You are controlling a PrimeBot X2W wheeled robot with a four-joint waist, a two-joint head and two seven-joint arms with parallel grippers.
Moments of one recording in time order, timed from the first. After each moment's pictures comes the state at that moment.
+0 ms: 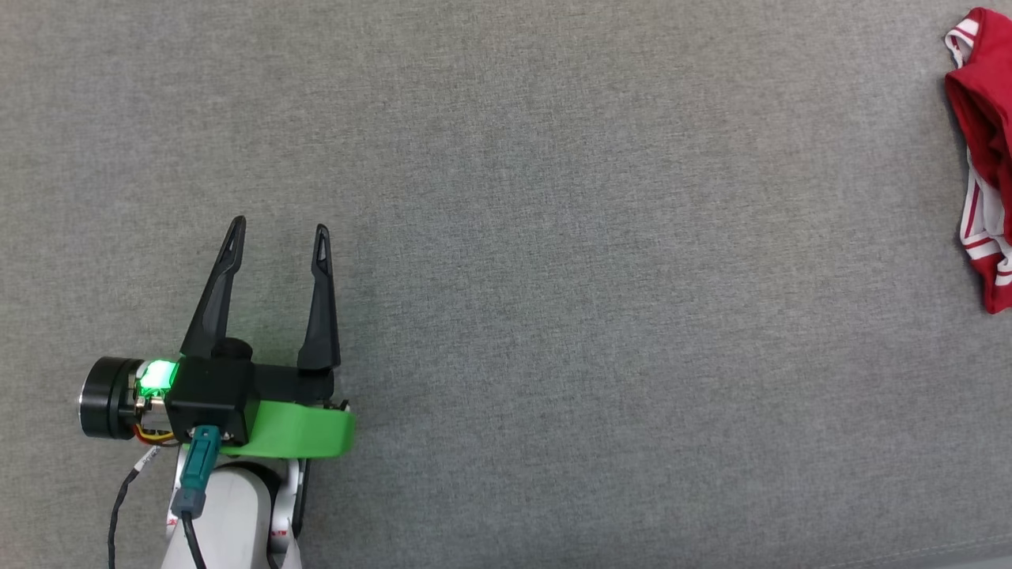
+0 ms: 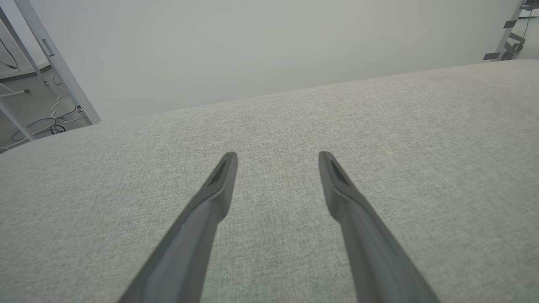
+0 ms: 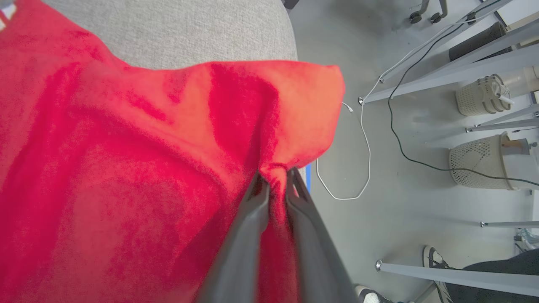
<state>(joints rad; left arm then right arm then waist) -0.15 0.15 -0.09 -0.12 0.00 0.03 -0.26 -0.84 -0.91 0.41 0.69 0.52 0.13 0.23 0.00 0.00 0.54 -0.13</state>
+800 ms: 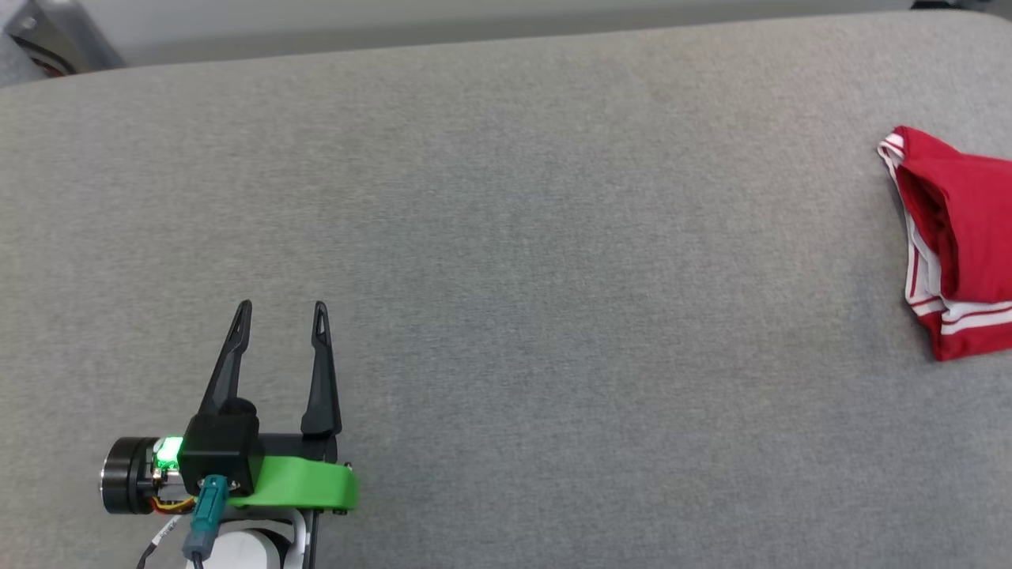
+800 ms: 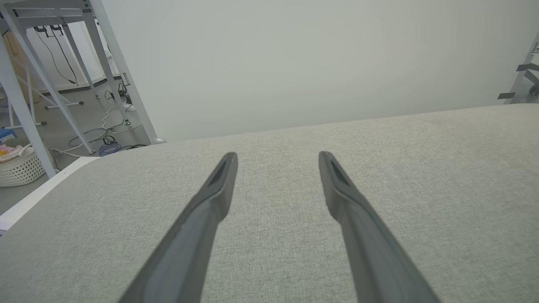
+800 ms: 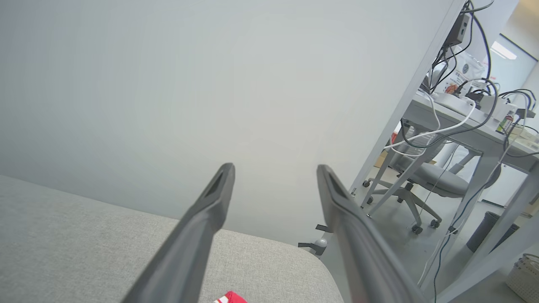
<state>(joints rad) -0.02 0.12 -0.07 -0.07 -0.04 0.07 -0.26 -0.52 -0.51 -0.05 0.22 0.18 0.13 -0.25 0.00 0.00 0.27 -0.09</state>
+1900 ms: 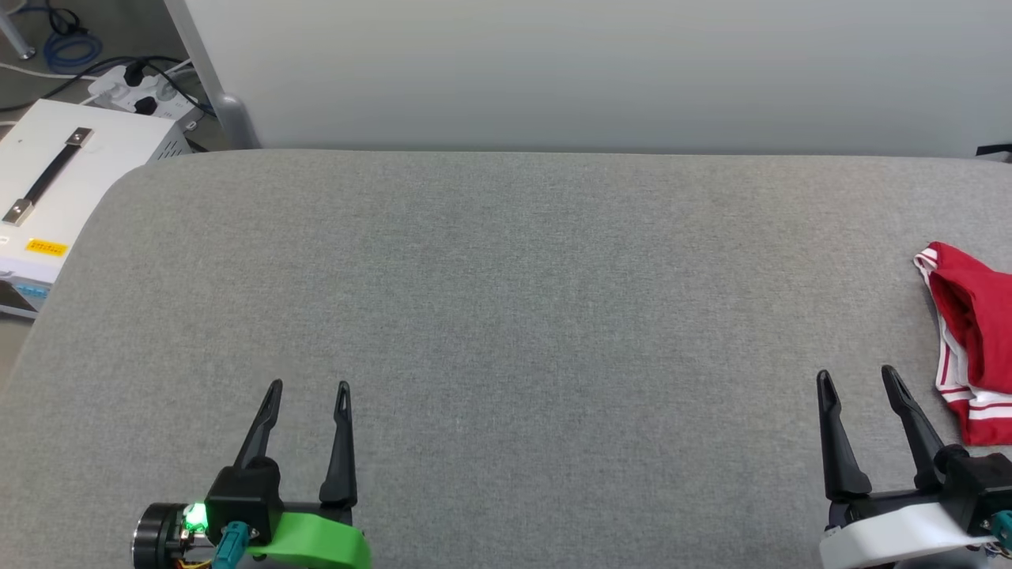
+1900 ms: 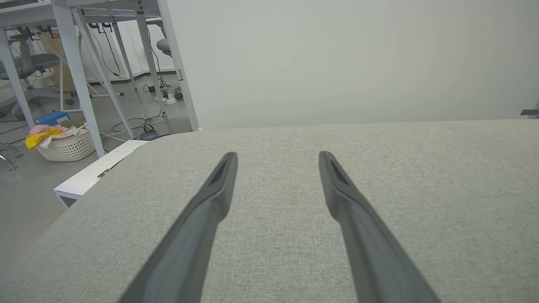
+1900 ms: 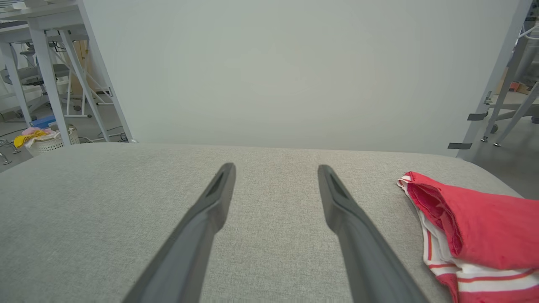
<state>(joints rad) 0.08 0.09 -0.06 0.02 -0.05 0.01 -0.26 0.10 -0.09 -0.03 -0.03 0.14 0.13 -0.26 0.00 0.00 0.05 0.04</state>
